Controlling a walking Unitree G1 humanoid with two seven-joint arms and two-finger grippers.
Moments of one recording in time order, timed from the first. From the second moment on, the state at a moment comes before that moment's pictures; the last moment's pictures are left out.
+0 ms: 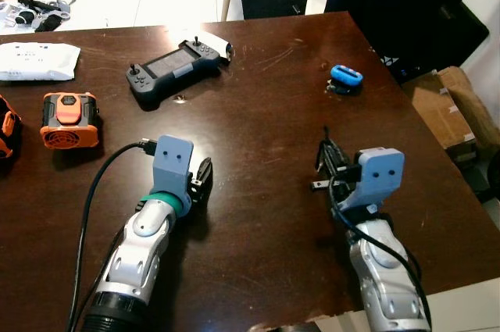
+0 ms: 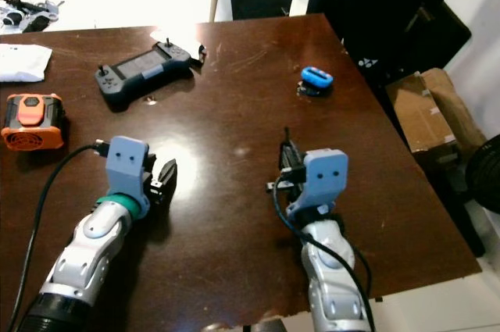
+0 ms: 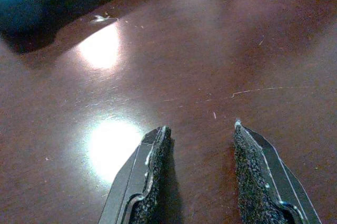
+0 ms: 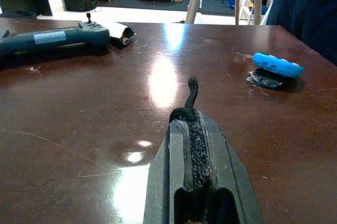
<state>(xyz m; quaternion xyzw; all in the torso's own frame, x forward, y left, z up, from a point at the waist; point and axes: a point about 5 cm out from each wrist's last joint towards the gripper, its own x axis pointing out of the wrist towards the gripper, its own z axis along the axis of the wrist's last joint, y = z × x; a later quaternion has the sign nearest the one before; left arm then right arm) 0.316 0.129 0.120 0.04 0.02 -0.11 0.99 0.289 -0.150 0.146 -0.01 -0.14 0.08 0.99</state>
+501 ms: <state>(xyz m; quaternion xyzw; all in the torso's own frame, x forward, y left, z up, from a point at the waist) 0.317 0.131 0.123 0.04 0.01 -0.09 0.99 0.293 -0.147 0.148 -0.02 -0.16 0.09 0.98</state>
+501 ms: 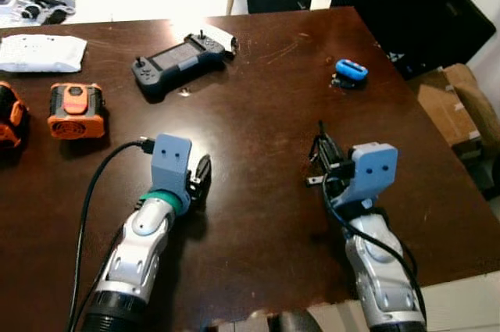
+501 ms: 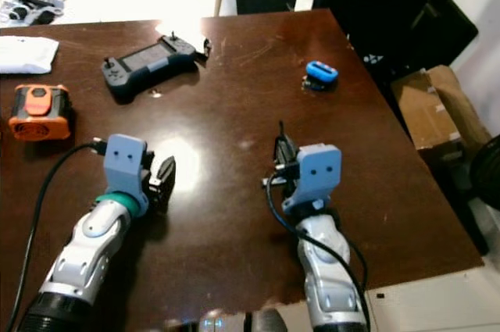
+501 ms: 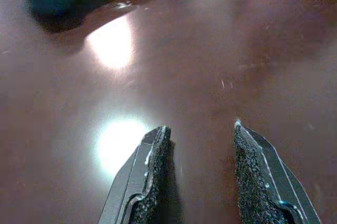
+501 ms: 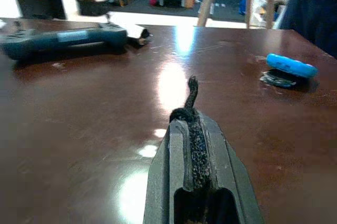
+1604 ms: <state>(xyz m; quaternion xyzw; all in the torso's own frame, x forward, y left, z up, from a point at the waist) 0.318 0.129 0.119 0.04 0.01 -0.10 0.99 0.296 -0.130 0.147 -0.04 -0.17 0.14 0.98</state>
